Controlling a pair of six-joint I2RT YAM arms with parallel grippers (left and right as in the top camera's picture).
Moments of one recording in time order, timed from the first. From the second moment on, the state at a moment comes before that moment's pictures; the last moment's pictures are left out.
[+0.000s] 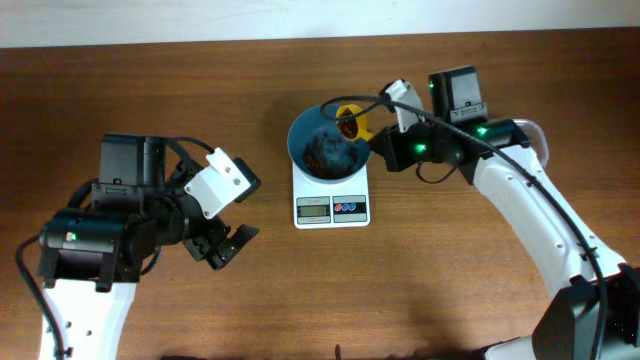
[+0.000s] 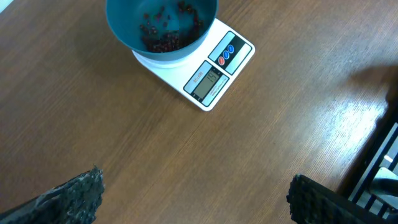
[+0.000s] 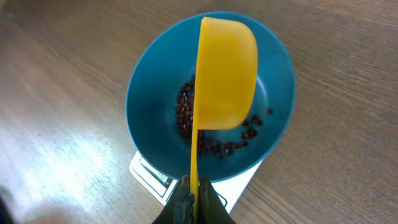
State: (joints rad) left arm -0.12 1.15 1.34 -1.24 0.41 0.71; right arm 0.23 1.62 1.30 -0.62 -0.51 -0.09
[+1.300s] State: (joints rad) left arm -0.12 1.15 1.34 -1.24 0.41 0.71; right arm 0.27 1.62 1.30 -0.61 -0.39 -0.14
